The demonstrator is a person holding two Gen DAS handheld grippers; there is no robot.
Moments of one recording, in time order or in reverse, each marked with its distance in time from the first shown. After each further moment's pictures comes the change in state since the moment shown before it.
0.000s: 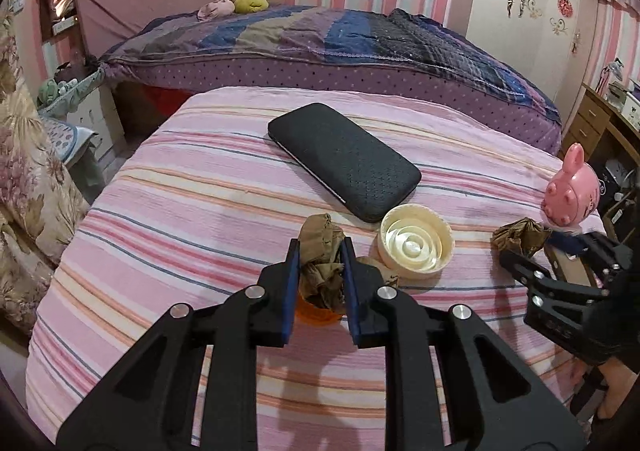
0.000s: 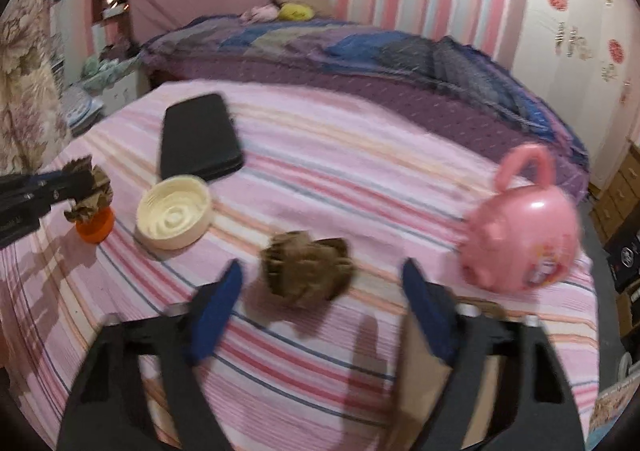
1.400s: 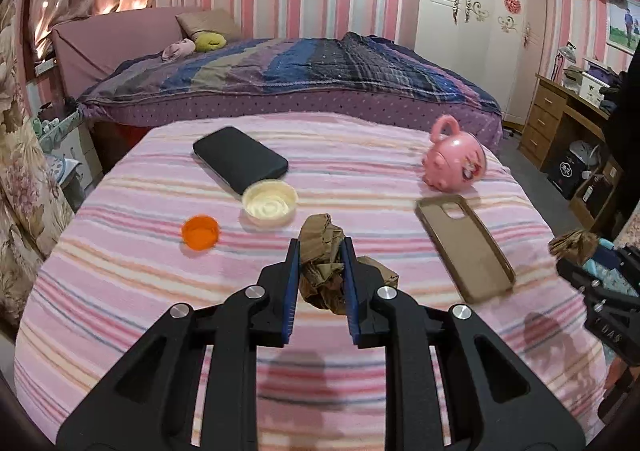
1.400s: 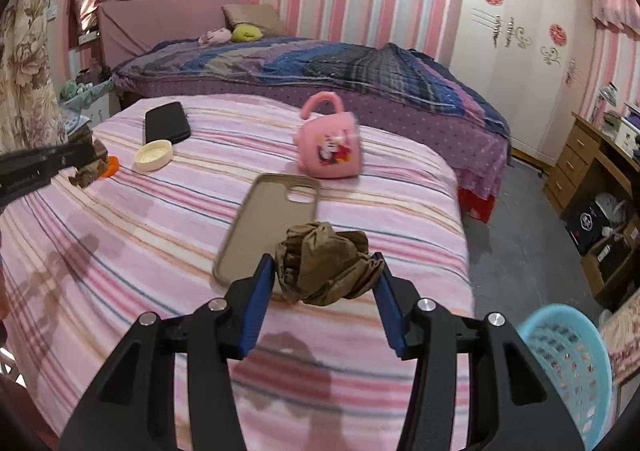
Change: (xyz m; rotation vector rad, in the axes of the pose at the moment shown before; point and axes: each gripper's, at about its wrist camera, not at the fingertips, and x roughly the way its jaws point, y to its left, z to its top) left arm -0.107 -0.108 -0.068 0.101 -0.104 -0.091; right arm -0.187 -0.099 -0.130 0.138 -0.123 -0.167
